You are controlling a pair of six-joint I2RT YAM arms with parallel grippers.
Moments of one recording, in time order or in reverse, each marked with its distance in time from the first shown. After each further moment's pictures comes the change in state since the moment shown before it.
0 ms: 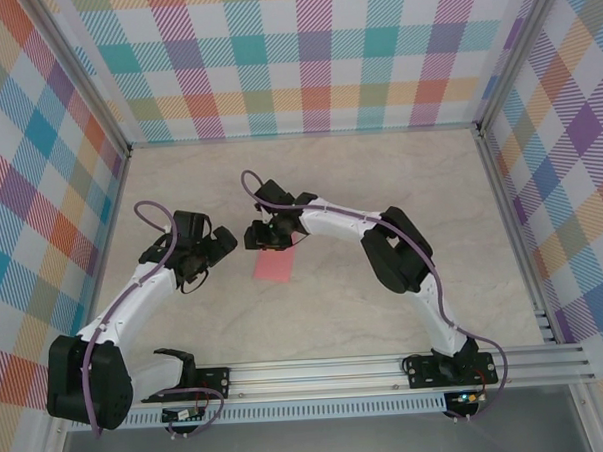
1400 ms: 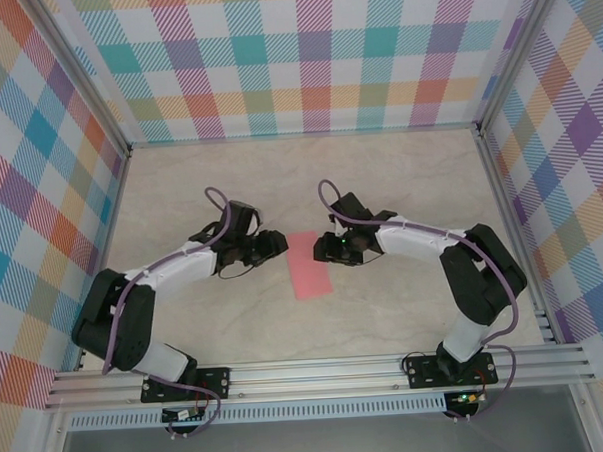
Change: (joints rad) left arm -0.278 0.353 0.101 0.338 0.389 0.011; right arm -0.200 -0.579 -0.786 0.137 0.044 -0.024
